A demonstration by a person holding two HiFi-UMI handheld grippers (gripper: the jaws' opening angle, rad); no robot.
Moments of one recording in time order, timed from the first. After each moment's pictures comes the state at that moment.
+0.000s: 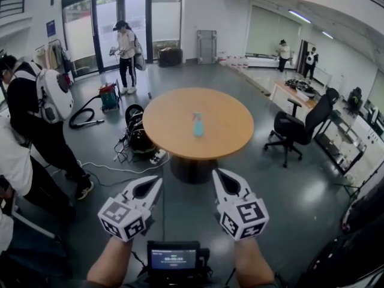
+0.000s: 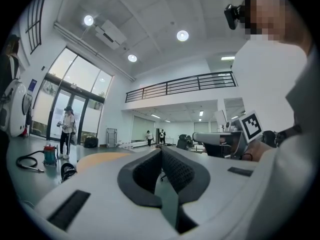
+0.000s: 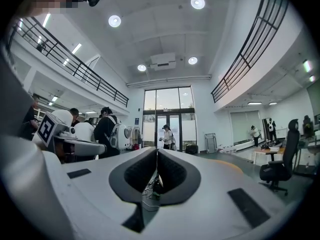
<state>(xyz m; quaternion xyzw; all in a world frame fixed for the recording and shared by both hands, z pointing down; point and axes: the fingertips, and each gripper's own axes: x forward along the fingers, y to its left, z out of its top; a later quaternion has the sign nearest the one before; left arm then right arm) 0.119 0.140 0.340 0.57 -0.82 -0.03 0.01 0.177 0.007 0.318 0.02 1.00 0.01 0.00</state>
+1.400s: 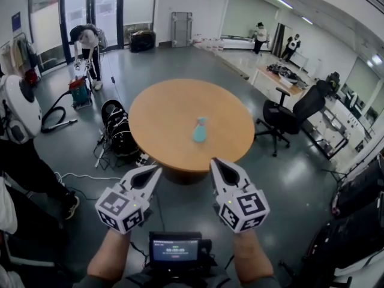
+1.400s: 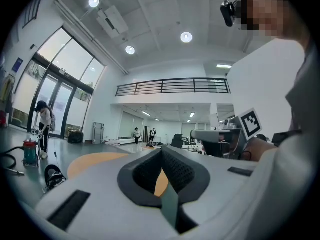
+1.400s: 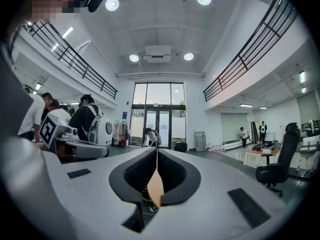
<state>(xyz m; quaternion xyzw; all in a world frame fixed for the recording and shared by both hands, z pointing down) -0.124 0.125 0.355 0.65 -0.76 -0.04 0.03 -0.051 0.013 0.323 -0.05 1.00 0.02 -0.02</state>
